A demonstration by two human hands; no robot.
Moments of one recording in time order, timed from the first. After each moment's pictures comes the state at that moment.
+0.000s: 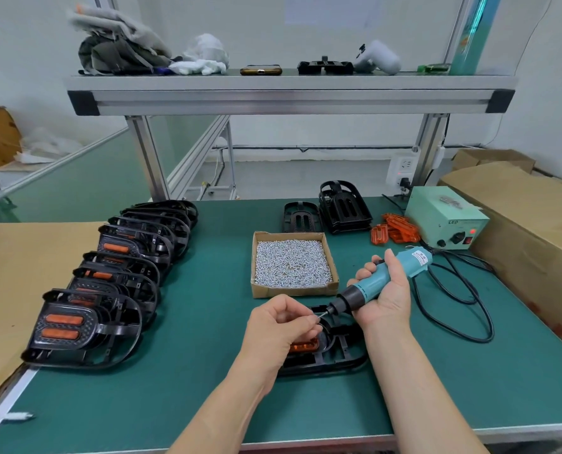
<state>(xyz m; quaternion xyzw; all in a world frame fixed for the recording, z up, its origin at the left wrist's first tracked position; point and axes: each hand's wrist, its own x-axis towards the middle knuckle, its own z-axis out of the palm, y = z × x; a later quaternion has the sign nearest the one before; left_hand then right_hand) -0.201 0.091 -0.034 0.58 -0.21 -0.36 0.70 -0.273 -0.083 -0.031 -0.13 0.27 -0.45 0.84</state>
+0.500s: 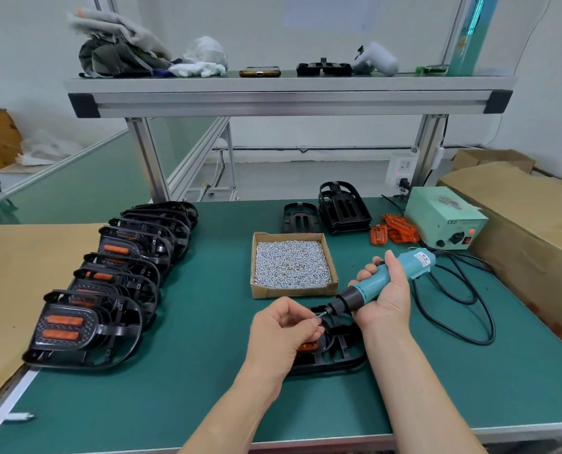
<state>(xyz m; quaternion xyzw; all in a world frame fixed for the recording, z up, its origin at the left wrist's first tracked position) -0.214 0.090 -0.033 0.59 -0.21 -0.33 0.71 -0.274 -0.078 -0.026 -0.13 0.28 -0.47 0.83</state>
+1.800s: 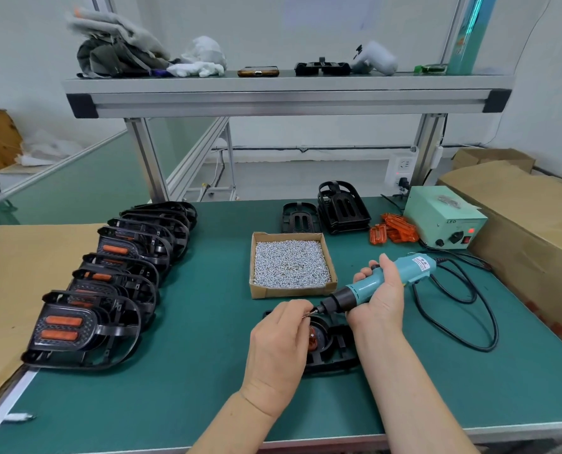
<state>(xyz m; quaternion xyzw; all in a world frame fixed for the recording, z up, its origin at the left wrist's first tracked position) -0.216 0.094 -0.048 0.69 -0.50 0.18 0.49 -0.272 -0.060 -0.014 -0.09 0.32 -0.49 0.81</state>
